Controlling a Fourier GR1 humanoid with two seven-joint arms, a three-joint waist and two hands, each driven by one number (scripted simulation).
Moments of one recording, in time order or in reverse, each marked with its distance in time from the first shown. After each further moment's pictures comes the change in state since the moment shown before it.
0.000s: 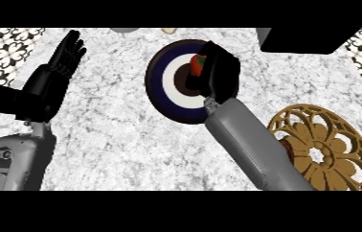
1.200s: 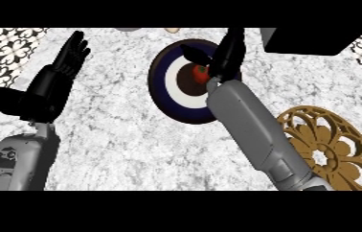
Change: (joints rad) left arm -0.001 -0.019 -0.007 -0.005 -0.017 -0.007 -0.006; right arm -0.143 -0.001 -0.134 0.260 -0.585 -0.565 -0.480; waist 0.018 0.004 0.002
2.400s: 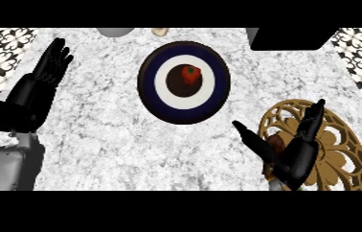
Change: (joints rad) left arm 0.074 0.014 0.072 -0.049 0.001 -0.026 0.013; right arm 0.952 -0.143 0.067 -0.839 -0.393 0.016 -0.607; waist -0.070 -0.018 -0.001
